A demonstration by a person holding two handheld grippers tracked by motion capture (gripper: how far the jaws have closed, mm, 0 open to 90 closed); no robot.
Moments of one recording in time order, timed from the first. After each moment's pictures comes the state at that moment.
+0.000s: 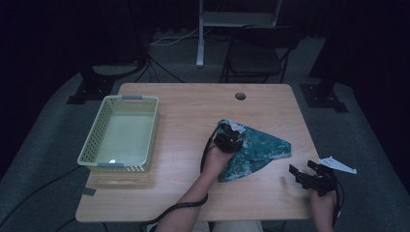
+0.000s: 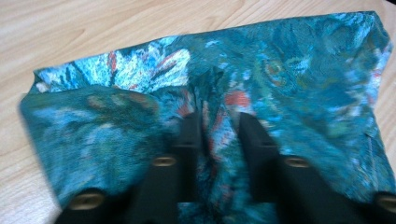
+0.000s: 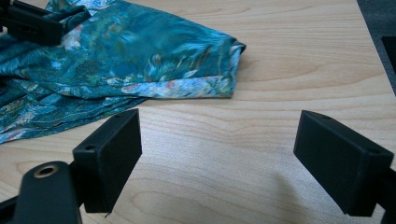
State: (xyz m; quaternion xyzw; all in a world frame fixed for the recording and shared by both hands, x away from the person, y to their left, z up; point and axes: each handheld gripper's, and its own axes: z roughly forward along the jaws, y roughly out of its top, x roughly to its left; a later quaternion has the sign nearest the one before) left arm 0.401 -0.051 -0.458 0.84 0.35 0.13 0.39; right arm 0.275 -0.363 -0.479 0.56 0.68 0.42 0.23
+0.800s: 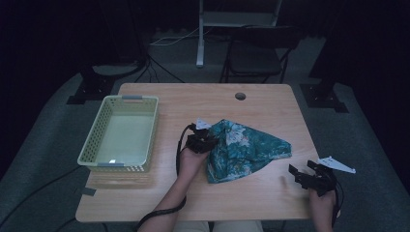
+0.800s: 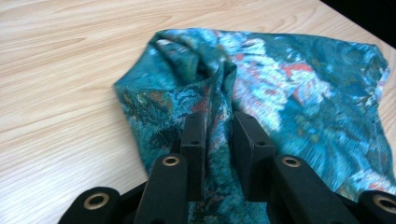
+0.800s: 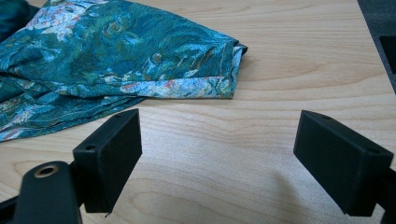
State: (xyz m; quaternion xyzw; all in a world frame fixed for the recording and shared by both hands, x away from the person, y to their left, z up) left arm 0.392 0.042 -0.455 0.79 0.42 0.11 0.44; right arm 0.276 -0.362 -0.479 0.56 0.68 0.41 0.23
